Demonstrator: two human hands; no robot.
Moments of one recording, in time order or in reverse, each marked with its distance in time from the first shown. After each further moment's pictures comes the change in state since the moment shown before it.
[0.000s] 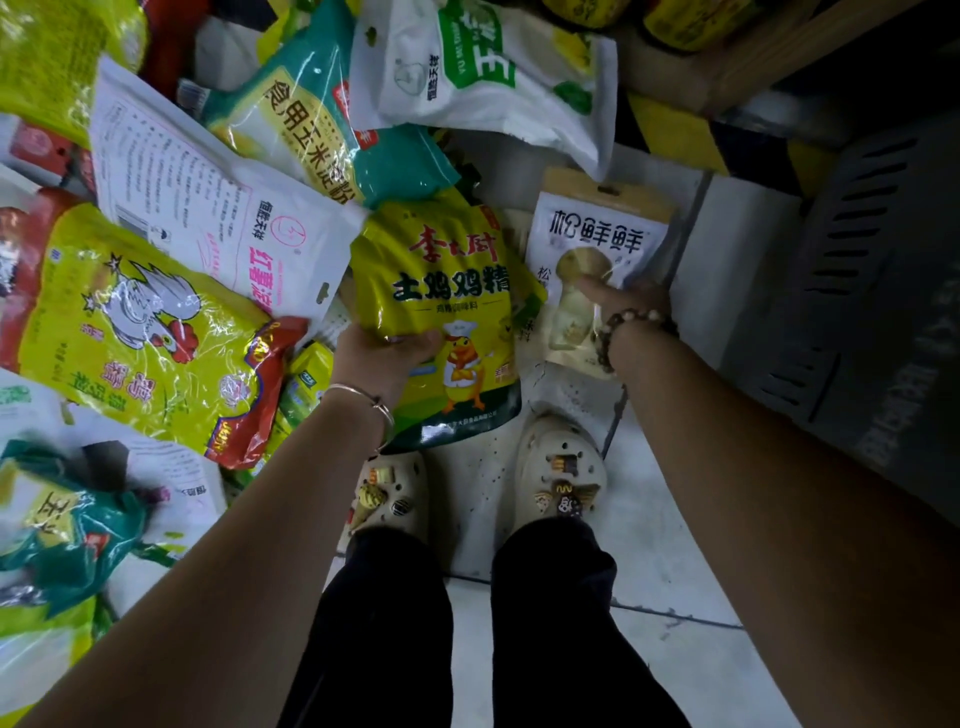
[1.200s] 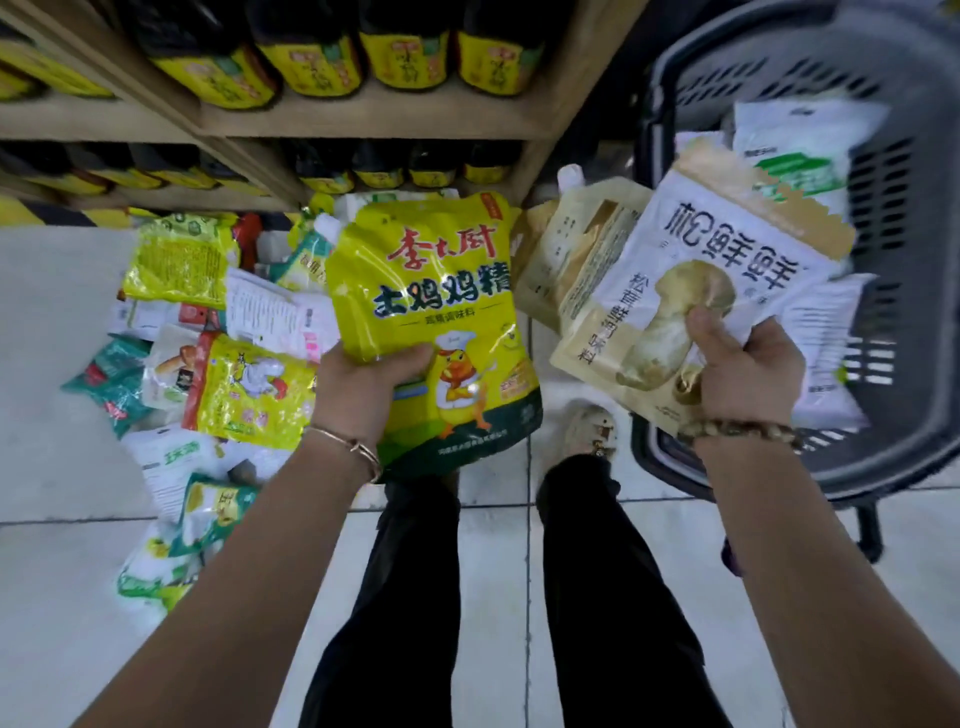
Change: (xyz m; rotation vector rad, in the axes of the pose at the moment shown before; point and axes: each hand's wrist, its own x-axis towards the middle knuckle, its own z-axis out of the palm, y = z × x) left_hand -0.287 0.185 -0.022 -0.026 -0.166 0.181; right_hand -0.315 0.011 -0.299 0.618 0.388 -0.250
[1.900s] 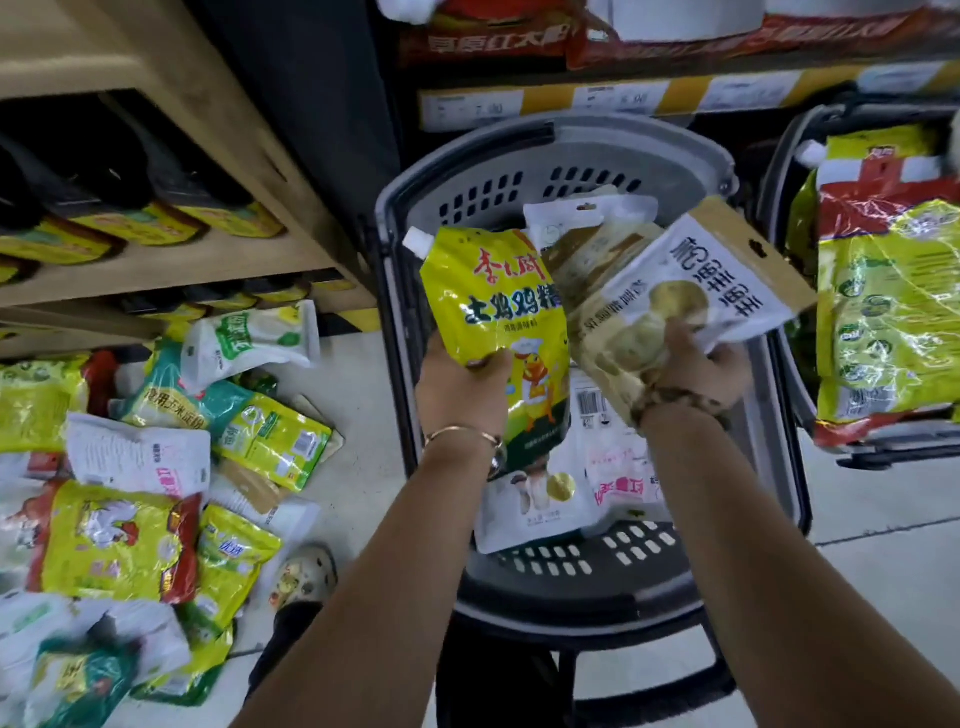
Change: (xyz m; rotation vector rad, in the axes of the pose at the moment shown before) left_hand 0.013 -0.009 0.319 0.337 0.066 0.213; right_hand 0.213 0.008 -0.089 0.291 0.401 0.221
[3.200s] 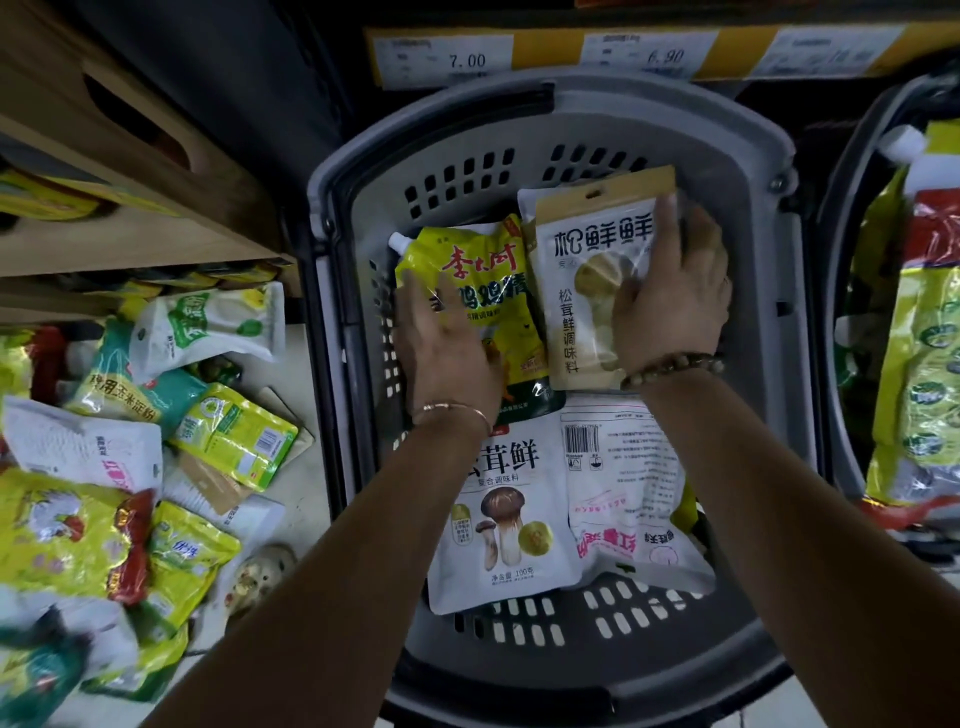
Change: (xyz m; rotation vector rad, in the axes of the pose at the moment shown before) left_hand 0.078 -0.046 0.076 0.703 -0.009 0.311; right_hand 0.077 0.008 0.074 -0.934 -0.306 -1.090
